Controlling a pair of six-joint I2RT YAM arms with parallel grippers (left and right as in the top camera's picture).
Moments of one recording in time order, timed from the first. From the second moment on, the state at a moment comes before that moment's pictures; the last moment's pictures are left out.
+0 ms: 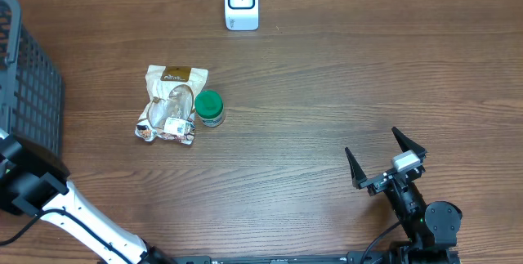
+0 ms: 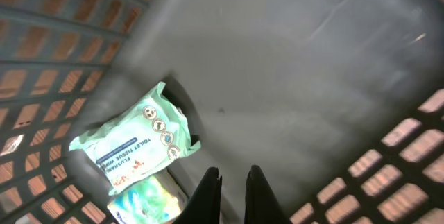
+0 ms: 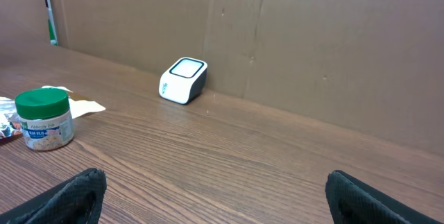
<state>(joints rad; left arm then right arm) 0.75 2.33 2.48 -1.44 -0.19 -0.05 0.00 0.01 0.02 0.00 -0.39 -0.14</state>
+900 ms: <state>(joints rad) 0.90 2.33 2.29 -1.47 -0.26 -0.14 0.00 0.01 0.02 0.00 -0.39 -0.14</state>
